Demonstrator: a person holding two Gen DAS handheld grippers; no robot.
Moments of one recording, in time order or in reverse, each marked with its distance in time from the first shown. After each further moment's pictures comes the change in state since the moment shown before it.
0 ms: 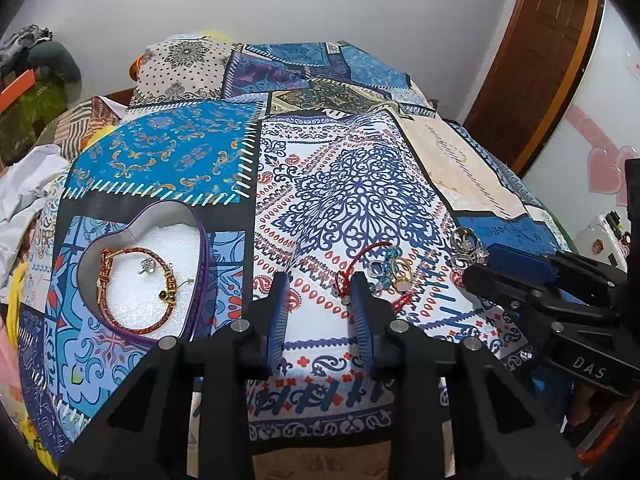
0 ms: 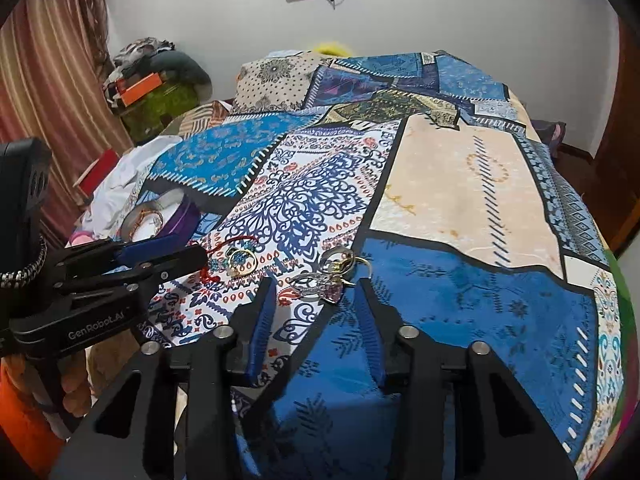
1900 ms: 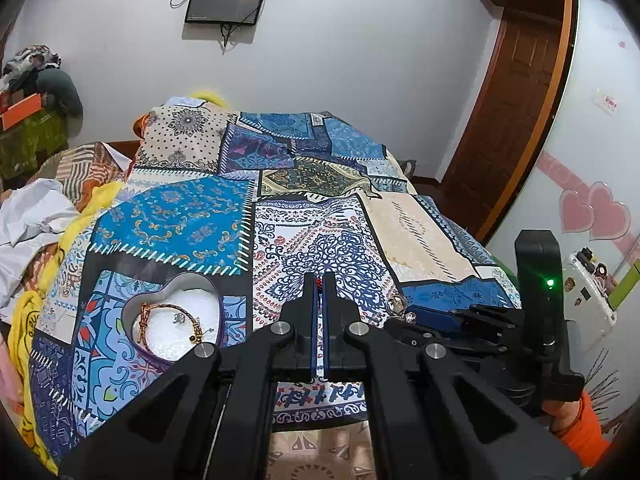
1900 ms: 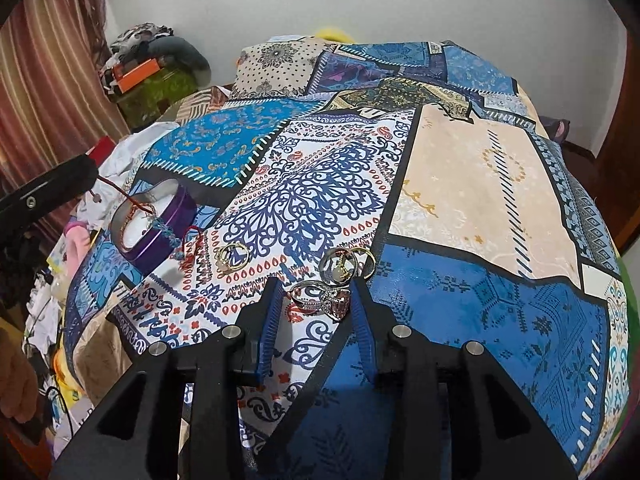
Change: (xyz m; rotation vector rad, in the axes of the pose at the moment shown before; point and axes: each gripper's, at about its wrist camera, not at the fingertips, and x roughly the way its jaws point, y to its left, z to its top) left arm -0.078 -0.003 0.017 -0.013 -0.228 -0.066; right arm 0.011 0.007 0.005 -0.011 0.037 -0.014
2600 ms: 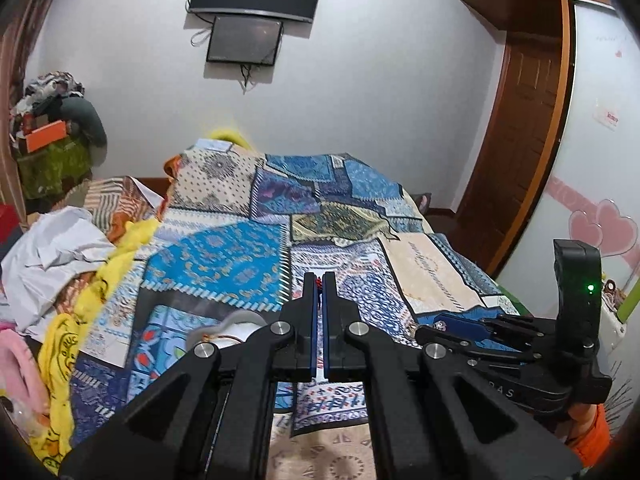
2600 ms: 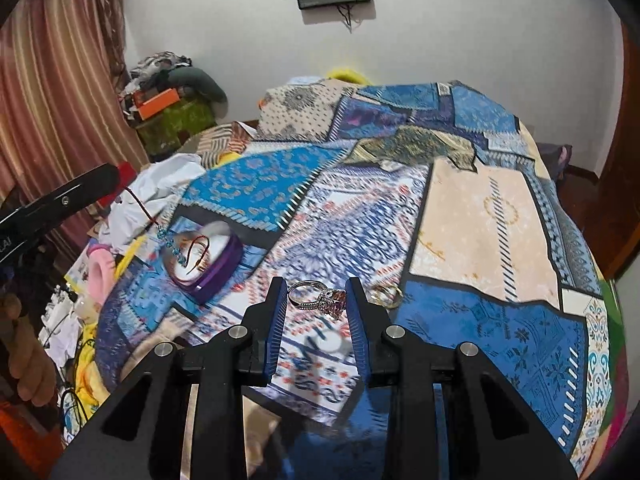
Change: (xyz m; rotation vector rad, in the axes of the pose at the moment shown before) left arm -0.066 0.018 0.020 0.013 -0.137 0.075; right arm -0.044 0.035 0.018 -0.027 -0.127 0.047
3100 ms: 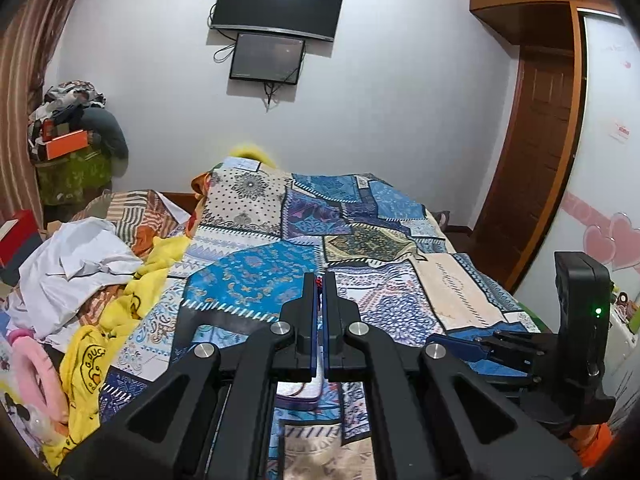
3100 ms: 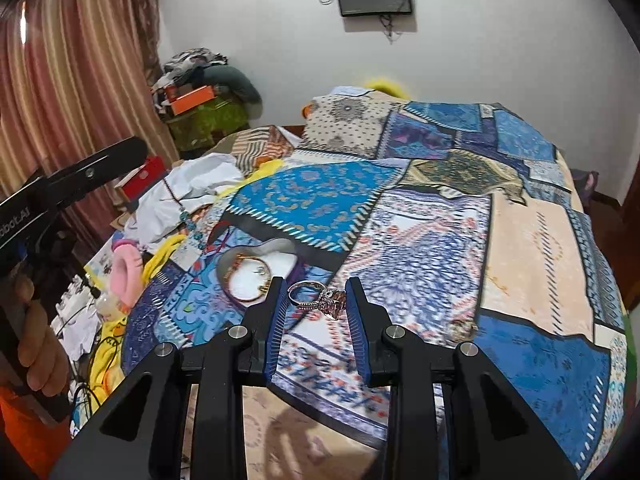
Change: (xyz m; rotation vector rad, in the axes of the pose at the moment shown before) left arm -0.016 0.042 0.007 -0.018 -0.055 0.062; right arm 0.016 0.054 0.012 -0.082 -0.008 0.082
